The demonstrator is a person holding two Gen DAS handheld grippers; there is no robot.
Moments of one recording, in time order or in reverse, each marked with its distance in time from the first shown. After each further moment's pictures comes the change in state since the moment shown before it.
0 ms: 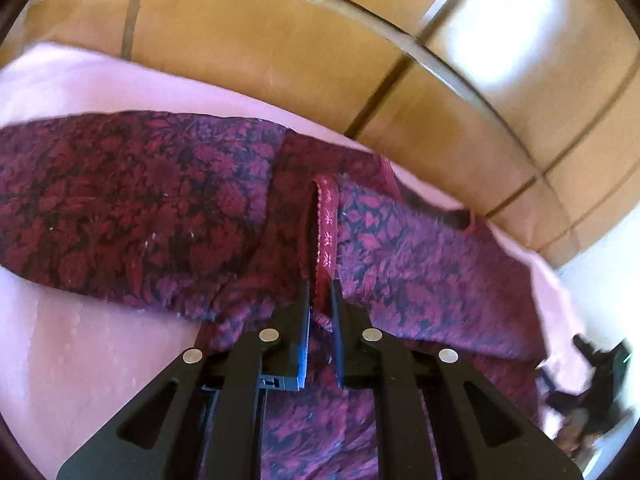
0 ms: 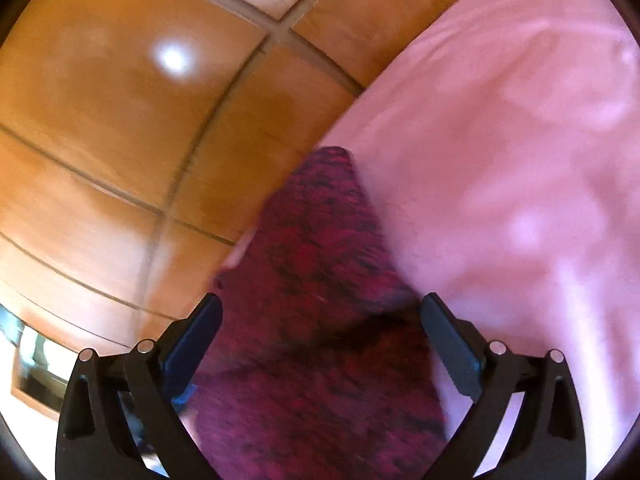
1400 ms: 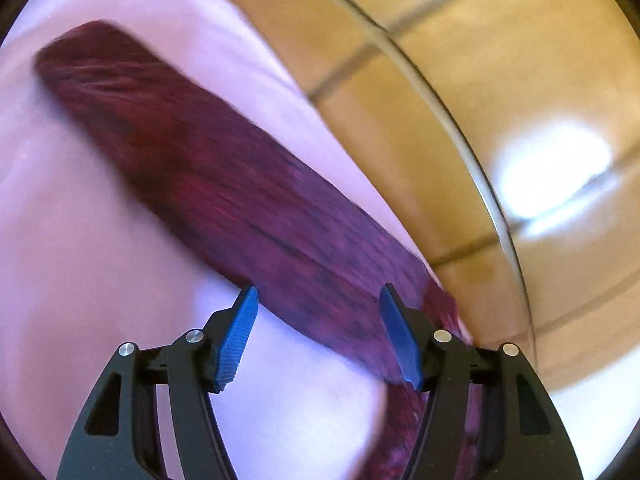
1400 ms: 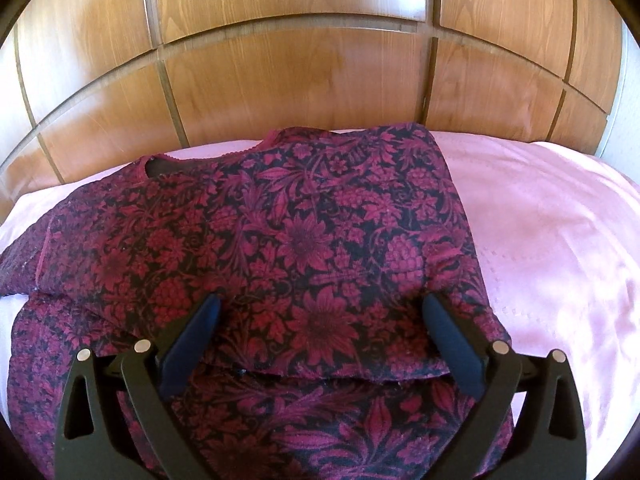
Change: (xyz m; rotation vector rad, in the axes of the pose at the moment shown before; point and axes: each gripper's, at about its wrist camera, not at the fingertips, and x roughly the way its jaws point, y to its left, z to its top) left arm -0.102 0.194 0.002 -0.546 -0.230 -0.014; right arm 0.104 0.098 -0.078 -0.662 -0.048 -0.438
